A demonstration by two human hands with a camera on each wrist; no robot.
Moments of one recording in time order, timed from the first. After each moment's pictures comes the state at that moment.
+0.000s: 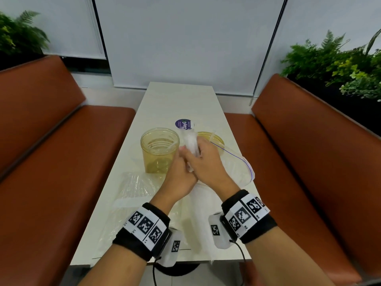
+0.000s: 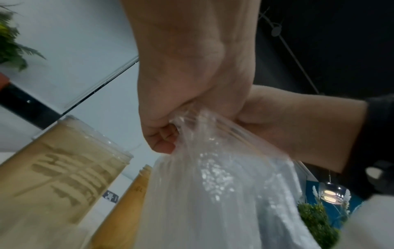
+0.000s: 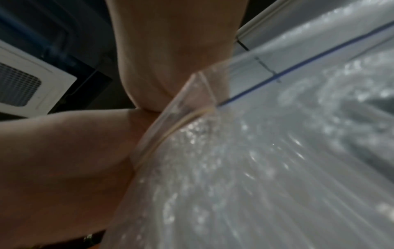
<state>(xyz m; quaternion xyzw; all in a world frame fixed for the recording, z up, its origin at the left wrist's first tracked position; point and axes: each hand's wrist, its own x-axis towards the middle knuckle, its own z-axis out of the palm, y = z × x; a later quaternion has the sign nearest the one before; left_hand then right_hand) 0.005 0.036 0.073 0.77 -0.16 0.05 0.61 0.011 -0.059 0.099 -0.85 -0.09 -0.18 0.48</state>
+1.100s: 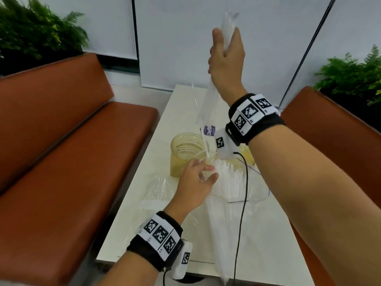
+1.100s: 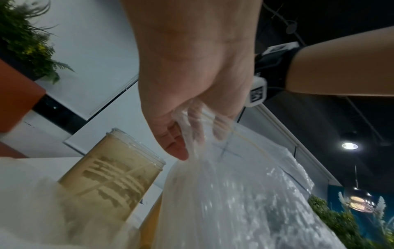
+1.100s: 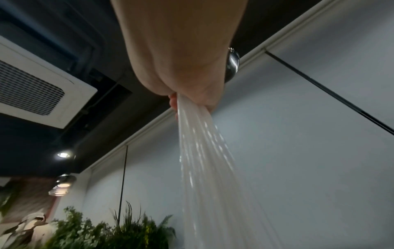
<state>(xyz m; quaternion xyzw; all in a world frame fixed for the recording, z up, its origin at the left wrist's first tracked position) 0.015 0.086 0.053 0.81 -0.07 0.05 0.58 0.150 0.020 0.270 -0.70 -0.17 -0.36 0.60</state>
